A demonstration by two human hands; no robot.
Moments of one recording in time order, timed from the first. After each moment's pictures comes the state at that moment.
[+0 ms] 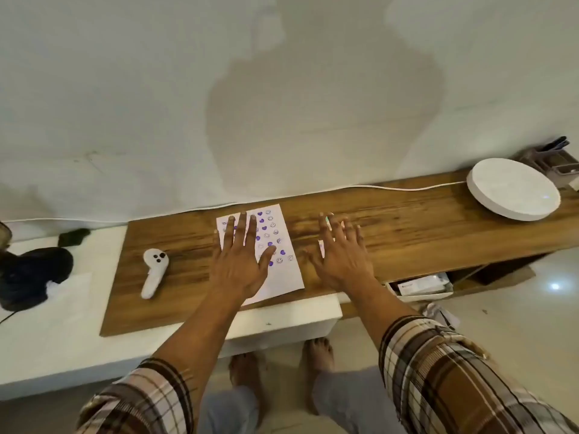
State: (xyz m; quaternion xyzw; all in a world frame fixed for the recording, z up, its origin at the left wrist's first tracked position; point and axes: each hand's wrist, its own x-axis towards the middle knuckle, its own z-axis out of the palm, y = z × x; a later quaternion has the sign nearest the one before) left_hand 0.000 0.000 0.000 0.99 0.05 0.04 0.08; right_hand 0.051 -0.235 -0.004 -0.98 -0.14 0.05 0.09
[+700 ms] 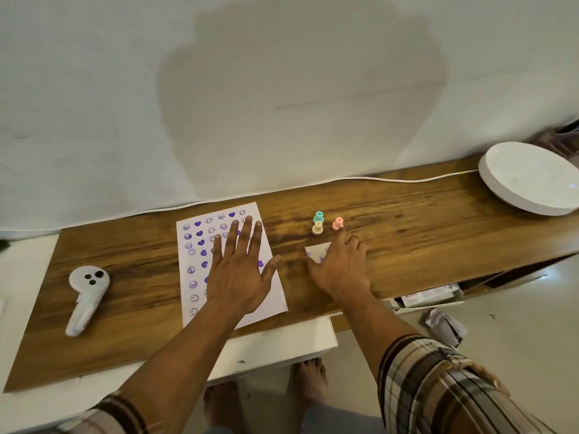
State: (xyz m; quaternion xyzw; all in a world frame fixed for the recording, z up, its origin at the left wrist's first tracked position) left_hand 0.066 -0.033 -0.096 1.00 0.00 0.05 0.06; right_hand 0.109 -0.245 -0.097 -0.99 0.06 0.07 0.14
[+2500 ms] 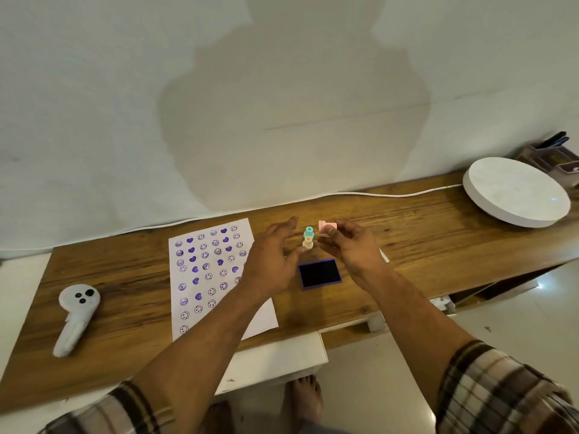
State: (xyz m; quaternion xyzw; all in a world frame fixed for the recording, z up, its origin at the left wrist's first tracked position) left_hand 0.109 -0.101 -0.041 0.91 -0.03 0.04 0.41; right_hand 0.152 -0.293 -0.049 -0.63 0.14 0.11 0.75
